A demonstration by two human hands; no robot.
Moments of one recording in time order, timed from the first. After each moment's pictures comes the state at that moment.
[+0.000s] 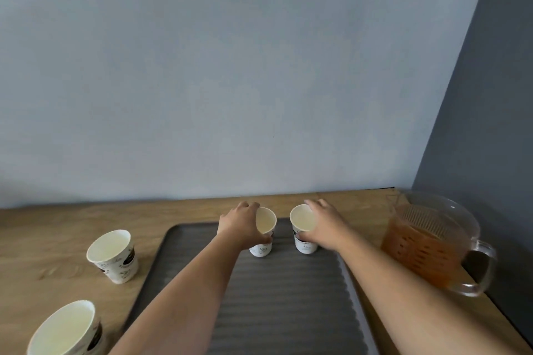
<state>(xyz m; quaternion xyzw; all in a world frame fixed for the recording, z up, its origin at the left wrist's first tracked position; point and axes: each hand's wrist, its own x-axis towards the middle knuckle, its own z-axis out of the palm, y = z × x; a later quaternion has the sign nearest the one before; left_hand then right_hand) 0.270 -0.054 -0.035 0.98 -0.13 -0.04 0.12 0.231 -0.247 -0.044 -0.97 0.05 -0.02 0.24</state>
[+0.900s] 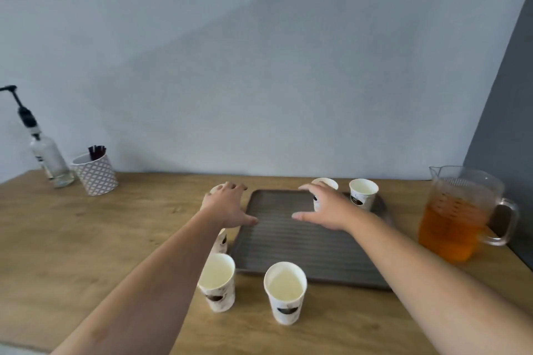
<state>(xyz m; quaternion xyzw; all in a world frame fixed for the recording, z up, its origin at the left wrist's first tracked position) 0.112 0.150 0.034 1.00 -0.06 0.01 0.05 0.090 -0.091 0.031 -0.96 -0.13 0.00 0.26</state>
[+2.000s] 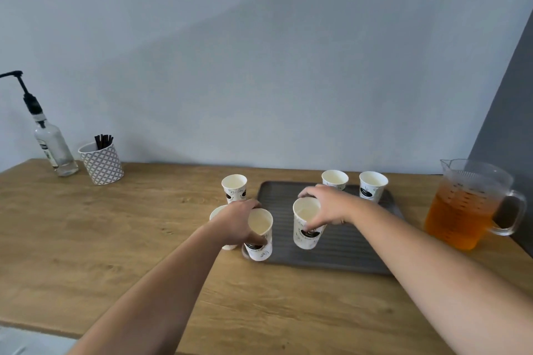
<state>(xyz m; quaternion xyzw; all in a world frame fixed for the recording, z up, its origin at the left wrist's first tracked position) 0.071 0.180 0.005 0.97 -0.13 -0.04 0.21 0.085 -0.054 0.031 -0.97 -0.13 0.08 0.19</state>
